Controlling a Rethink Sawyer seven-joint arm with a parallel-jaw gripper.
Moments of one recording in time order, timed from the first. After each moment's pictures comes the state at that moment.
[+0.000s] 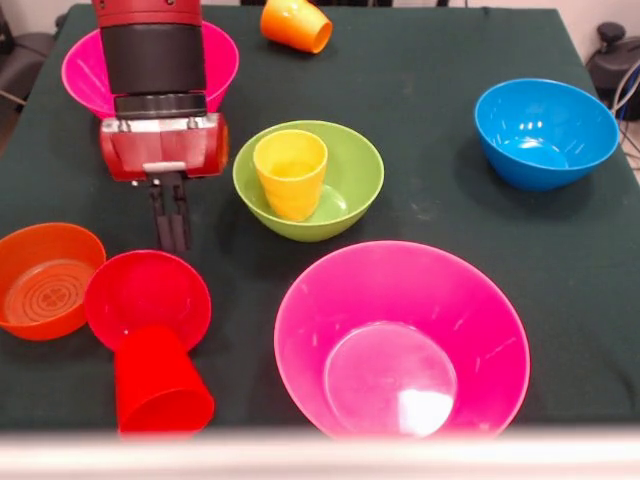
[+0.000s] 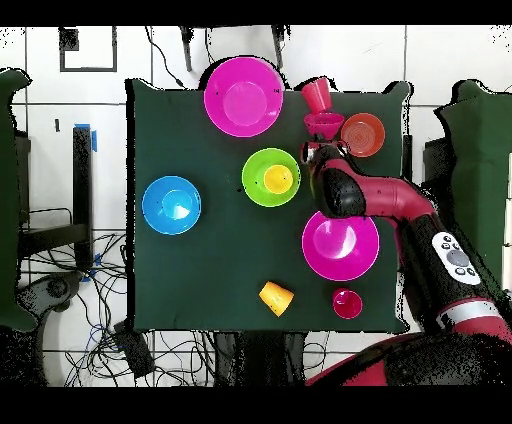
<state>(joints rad) -0.83 -0.36 0.56 1.46 -0.65 0.09 1.65</state>
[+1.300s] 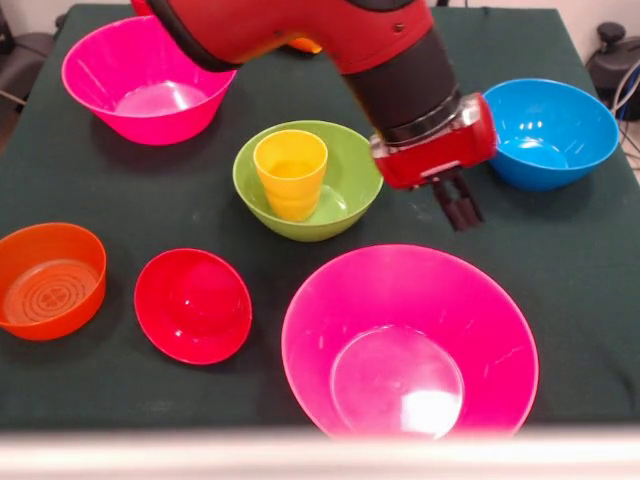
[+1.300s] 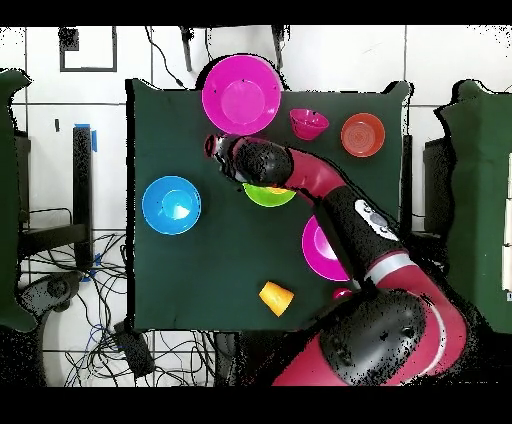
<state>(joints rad) -0.64 -0.28 0.69 1.49 -0.21 0.41 1.65</state>
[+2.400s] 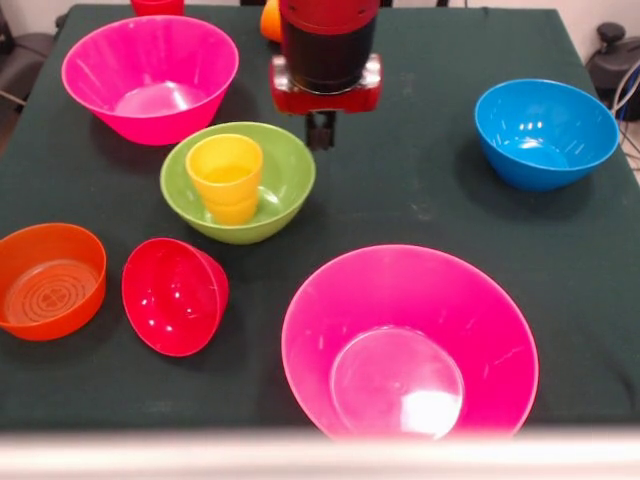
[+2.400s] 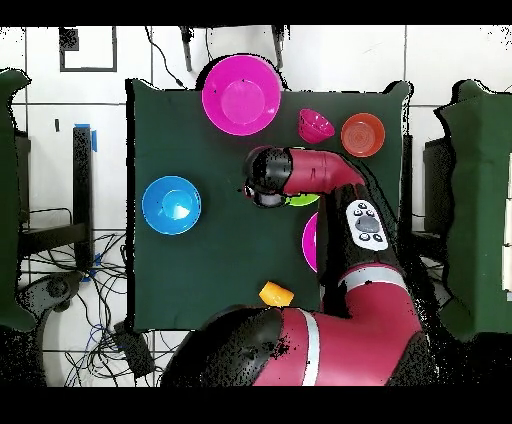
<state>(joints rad) -0.36 -0.42 0.16 1.36 -0.28 0.83 1.65</state>
